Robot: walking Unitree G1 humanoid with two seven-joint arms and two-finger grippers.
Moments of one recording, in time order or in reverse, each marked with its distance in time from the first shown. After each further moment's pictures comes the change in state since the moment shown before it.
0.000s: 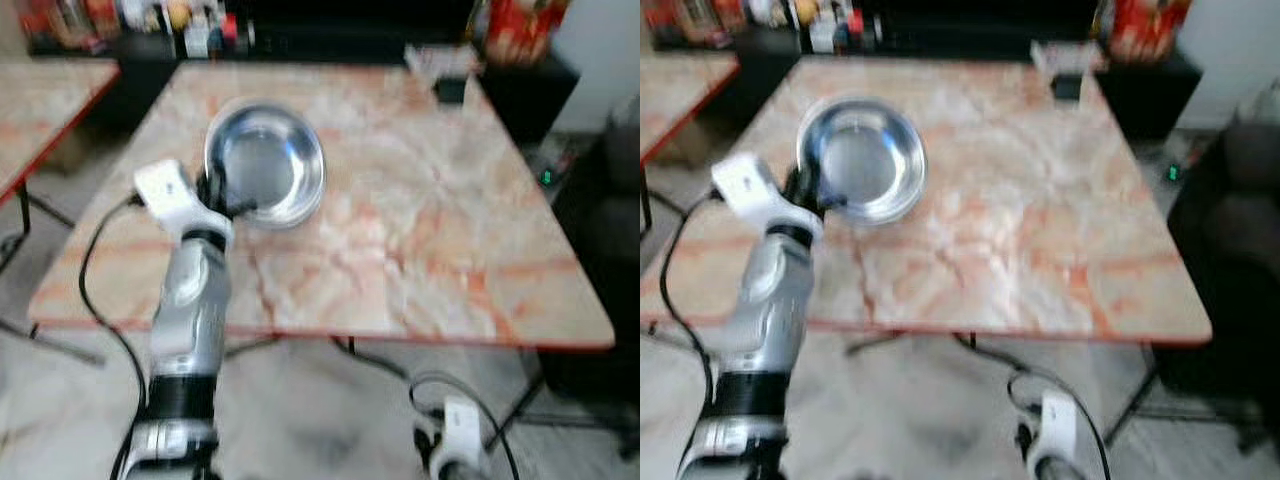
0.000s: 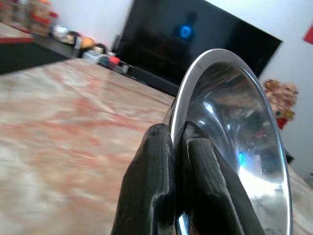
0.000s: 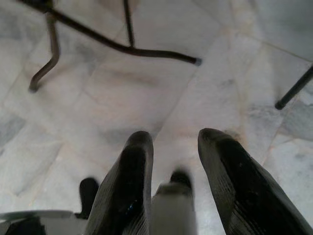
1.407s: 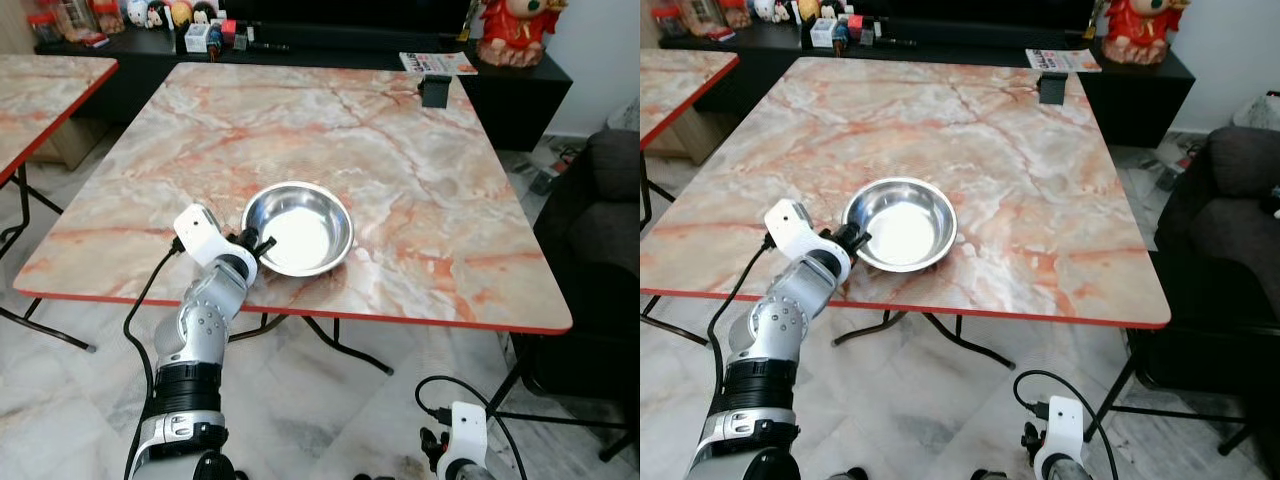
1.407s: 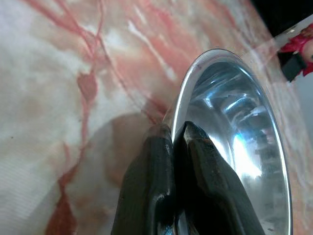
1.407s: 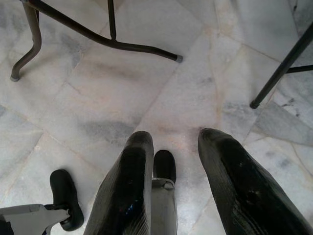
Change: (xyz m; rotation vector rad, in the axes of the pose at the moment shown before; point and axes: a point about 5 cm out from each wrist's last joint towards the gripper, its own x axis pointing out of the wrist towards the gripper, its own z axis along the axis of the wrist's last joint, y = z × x) left arm -0.008 0.014 -0.057 -0.302 0.529 0.198; right arm -0.001 -0.007 -0.002 -0.004 0.012 -0.010
